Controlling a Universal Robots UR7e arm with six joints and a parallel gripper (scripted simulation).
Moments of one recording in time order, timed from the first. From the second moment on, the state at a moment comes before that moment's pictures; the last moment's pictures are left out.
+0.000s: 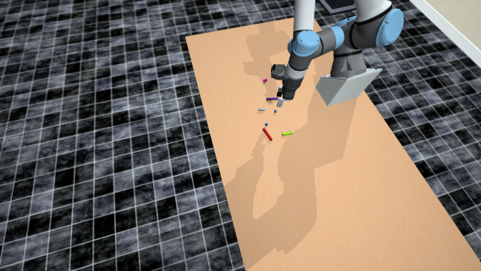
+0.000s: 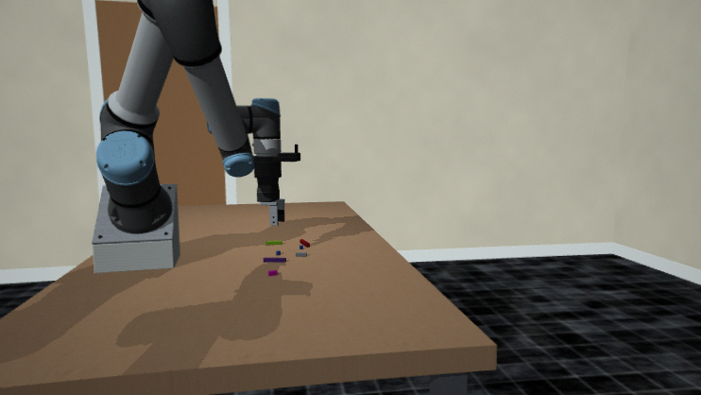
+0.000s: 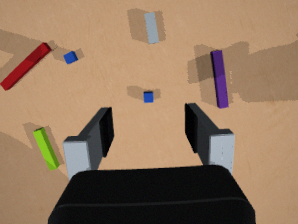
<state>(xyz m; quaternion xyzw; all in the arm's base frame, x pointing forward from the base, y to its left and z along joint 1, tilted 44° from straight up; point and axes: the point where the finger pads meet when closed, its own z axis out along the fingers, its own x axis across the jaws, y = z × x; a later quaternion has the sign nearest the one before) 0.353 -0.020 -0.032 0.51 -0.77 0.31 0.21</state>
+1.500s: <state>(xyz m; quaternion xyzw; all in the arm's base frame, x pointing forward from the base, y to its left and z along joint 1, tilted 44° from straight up) 0.404 -0.012 -0.059 0.17 -0.91 0.37 0.07</state>
